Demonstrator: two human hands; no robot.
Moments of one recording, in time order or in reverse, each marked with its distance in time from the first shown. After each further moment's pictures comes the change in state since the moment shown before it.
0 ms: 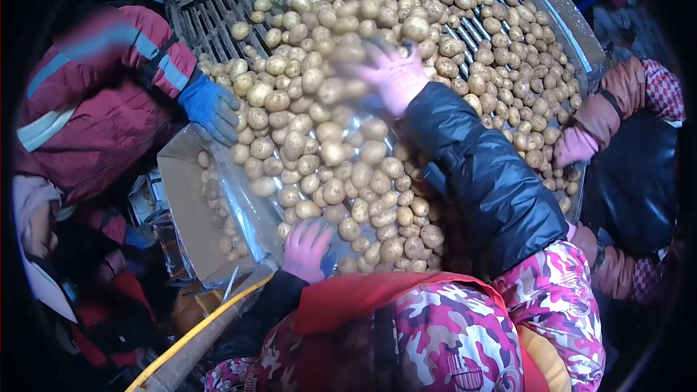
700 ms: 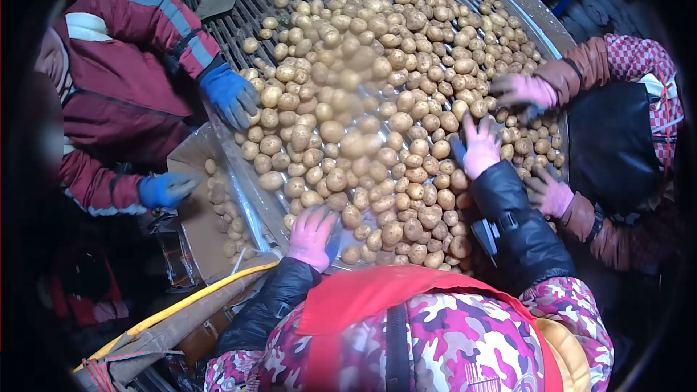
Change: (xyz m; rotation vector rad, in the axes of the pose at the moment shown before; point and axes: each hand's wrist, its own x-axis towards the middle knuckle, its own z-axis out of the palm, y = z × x) left_hand -0.007 -0.008 0.018 0.003 0.075 0.013; right_hand -0.226 0.015 0.033 0.094 -0.028 0.790
